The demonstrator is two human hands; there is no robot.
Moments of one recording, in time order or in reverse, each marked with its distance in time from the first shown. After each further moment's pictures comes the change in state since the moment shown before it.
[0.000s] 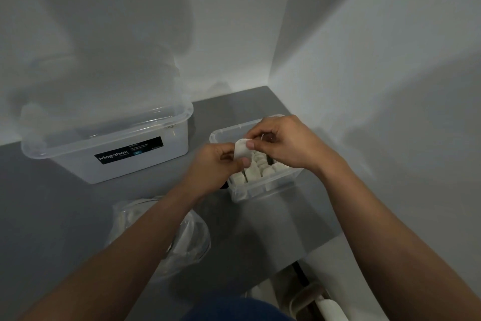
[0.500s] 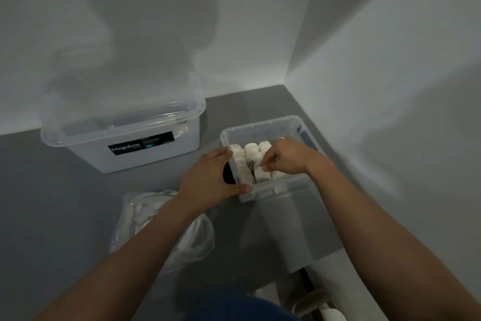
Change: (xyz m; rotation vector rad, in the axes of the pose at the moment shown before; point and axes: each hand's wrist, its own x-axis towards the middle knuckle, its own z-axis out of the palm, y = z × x) left_hand -0.015 -0.013 -0.008 0.813 -0.002 -0.080; right_hand 0.029 0.067 0.052 -0.204 -0.430 0.154
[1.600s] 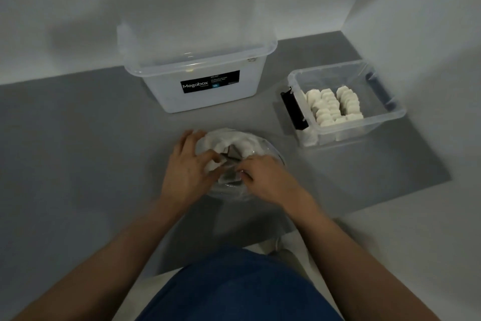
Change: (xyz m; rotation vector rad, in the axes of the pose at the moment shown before) left_hand -0.129 -0.184 0.023 0.186 0.394 0.084; right_hand -0.035 -0.209 0.167 0.079 0.144 -0.132
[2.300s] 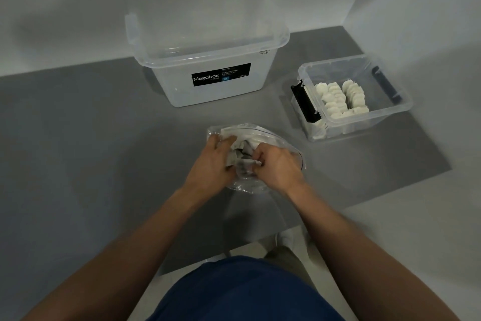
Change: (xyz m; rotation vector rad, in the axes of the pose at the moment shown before) left_hand 0.003 0.004 0.008 -0.380 -0.295 -0.154; right_hand 0.014 -0.008 0.020 0.001 0.091 0.408
